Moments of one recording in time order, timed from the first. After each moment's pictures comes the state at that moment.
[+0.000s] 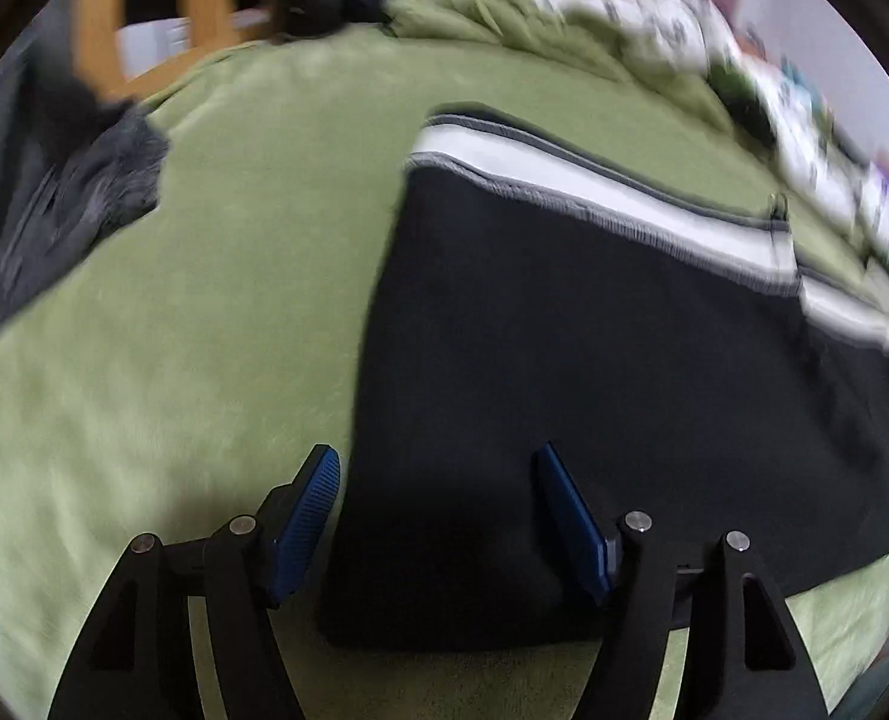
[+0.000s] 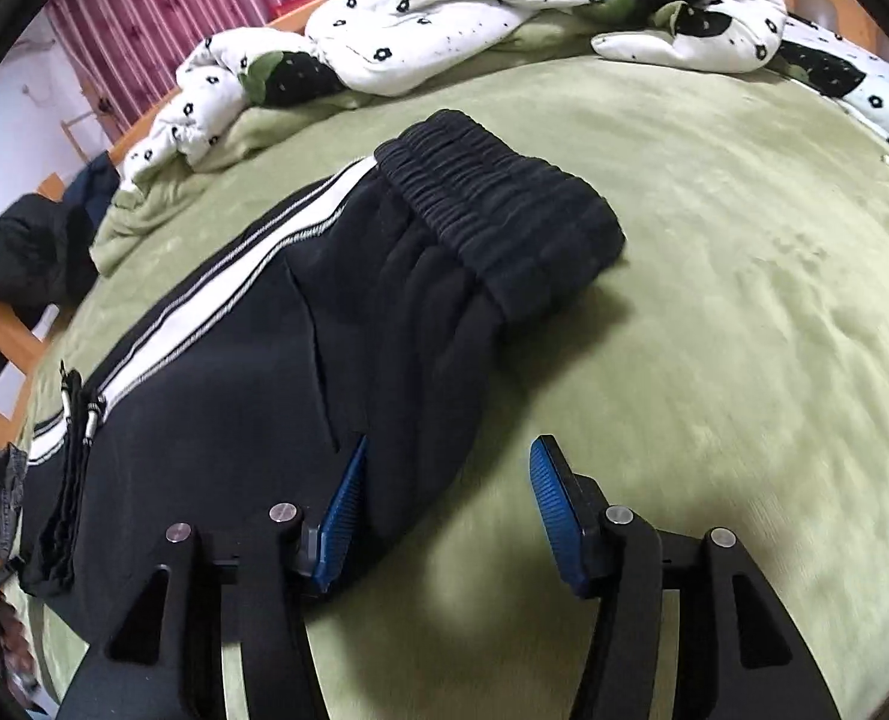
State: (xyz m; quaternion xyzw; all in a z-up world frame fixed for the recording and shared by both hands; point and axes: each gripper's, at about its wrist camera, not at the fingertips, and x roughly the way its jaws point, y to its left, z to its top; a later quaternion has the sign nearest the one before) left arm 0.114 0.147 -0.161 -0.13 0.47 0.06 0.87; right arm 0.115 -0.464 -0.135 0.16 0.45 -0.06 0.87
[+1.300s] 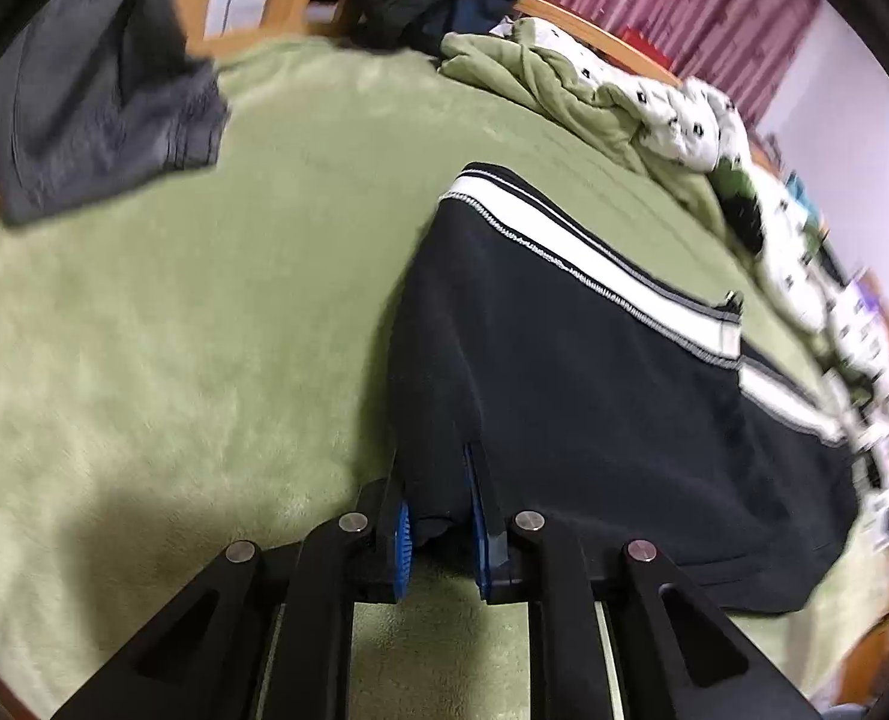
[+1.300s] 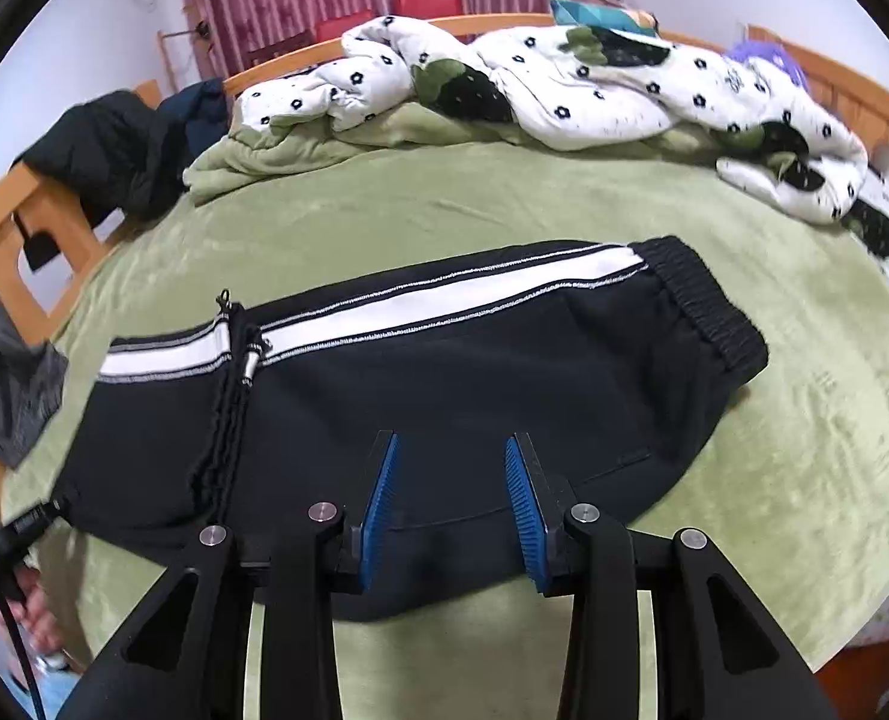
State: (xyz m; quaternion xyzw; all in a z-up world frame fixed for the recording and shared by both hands) left arm 0.078 0.144 -0.143 -0.20 0.42 0.08 0.88; right arm 0.084 -0.308 -0.038 0.04 0.43 0.01 0.90
